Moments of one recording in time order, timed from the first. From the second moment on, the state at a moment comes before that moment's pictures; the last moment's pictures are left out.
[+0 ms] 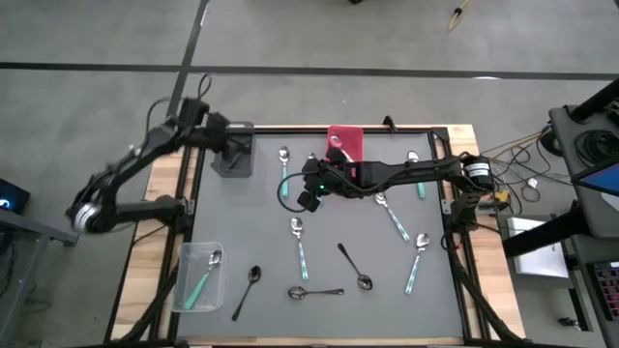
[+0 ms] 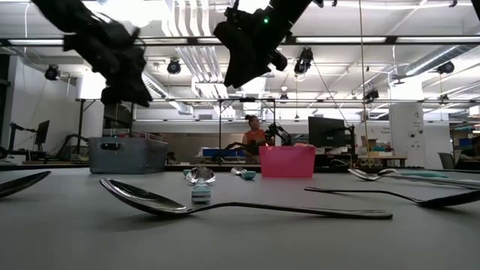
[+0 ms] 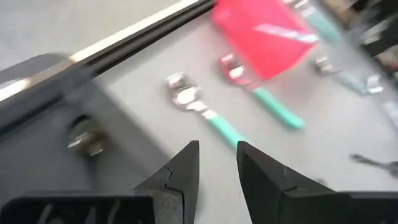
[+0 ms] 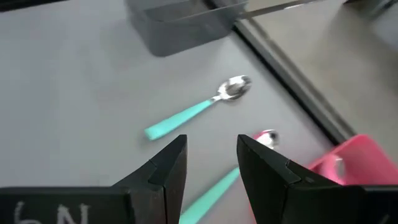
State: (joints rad) left arm 1.04 1.06 0.79 -0.55 0.52 -0.01; right arm -0.04 1.82 1.53 -0.48 0.46 0.25
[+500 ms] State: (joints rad) left arm 0.60 0.50 0.34 -0.16 0.33 -0.28; right arm -0.02 1.83 1.53 -0.50 0.26 0.45
